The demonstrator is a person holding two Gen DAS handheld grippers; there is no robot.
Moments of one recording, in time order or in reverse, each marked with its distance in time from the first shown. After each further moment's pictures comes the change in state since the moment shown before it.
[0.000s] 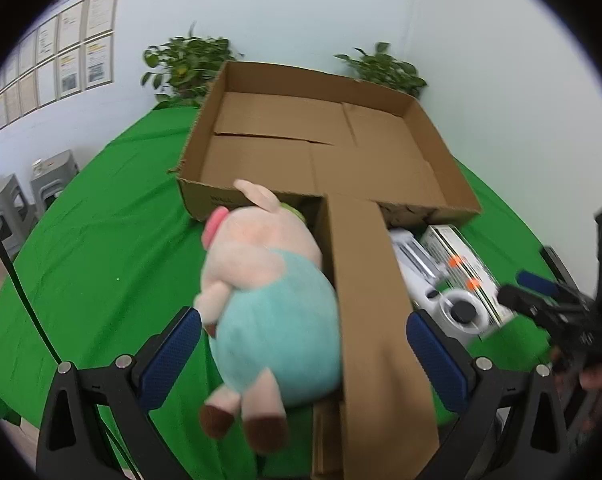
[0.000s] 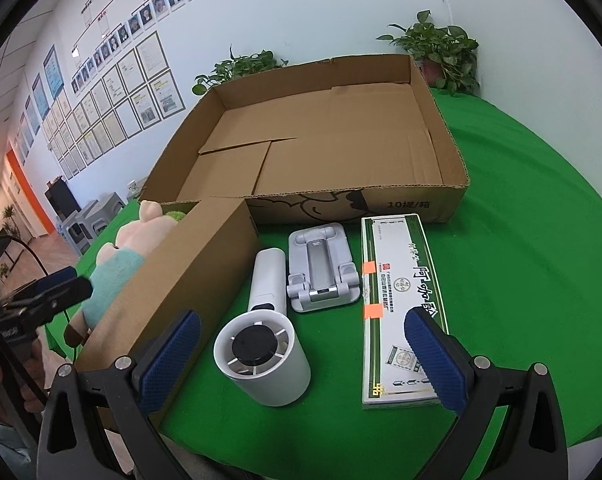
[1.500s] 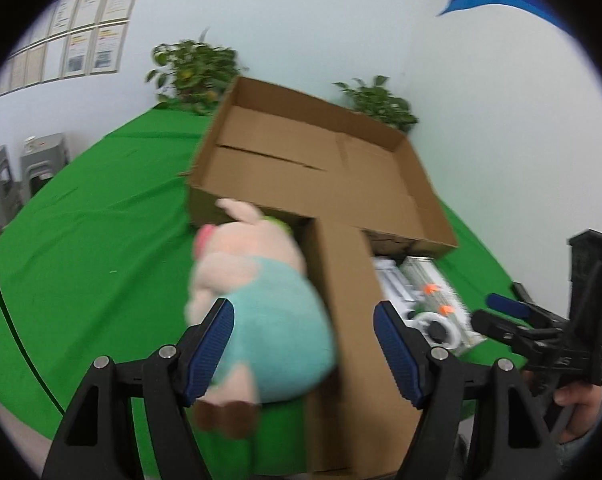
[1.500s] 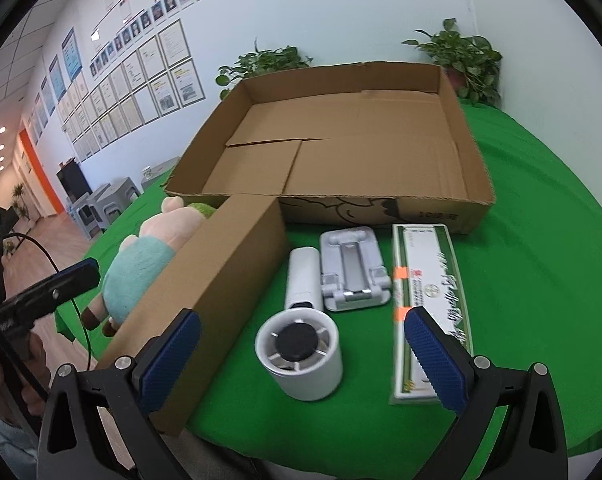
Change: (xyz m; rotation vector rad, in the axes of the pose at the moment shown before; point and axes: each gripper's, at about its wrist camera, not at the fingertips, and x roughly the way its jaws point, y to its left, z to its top) left arm -0.015 0.035 -0.002 -0.159 -0.094 -0.052; right arm -0.004 0.036 0.009 -0.093 0.019 0.058
